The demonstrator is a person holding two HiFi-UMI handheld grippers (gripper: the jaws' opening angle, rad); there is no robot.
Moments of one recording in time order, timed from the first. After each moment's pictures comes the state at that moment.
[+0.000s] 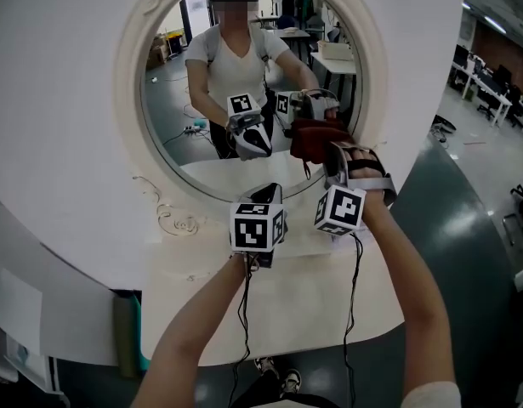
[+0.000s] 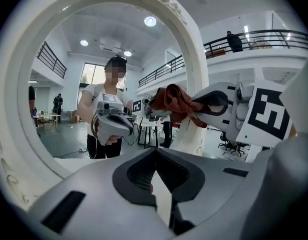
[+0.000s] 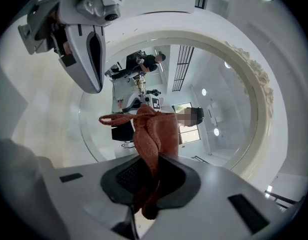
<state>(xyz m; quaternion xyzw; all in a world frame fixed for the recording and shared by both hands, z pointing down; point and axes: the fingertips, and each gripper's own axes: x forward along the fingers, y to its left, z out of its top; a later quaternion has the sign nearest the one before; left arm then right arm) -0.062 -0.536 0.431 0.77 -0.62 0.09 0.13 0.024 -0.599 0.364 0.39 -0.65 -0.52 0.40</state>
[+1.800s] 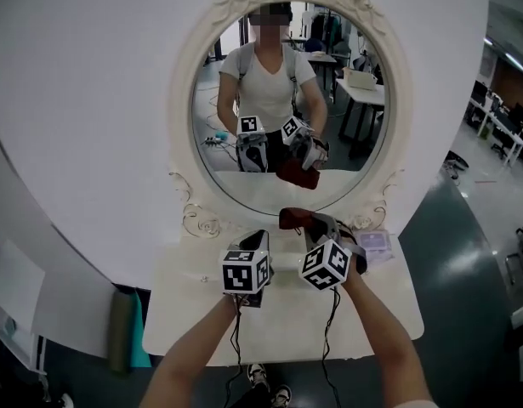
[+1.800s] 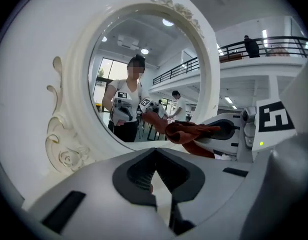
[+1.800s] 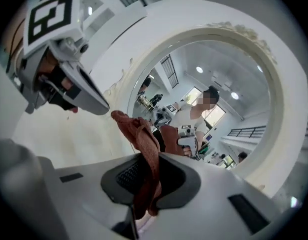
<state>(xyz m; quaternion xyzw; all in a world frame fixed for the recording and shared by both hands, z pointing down) -0.132 -0.442 0.482 0.72 -0.67 0.06 0.19 -0.043 -0.502 0.469 0.33 -0.84 -0.28 0.33</state>
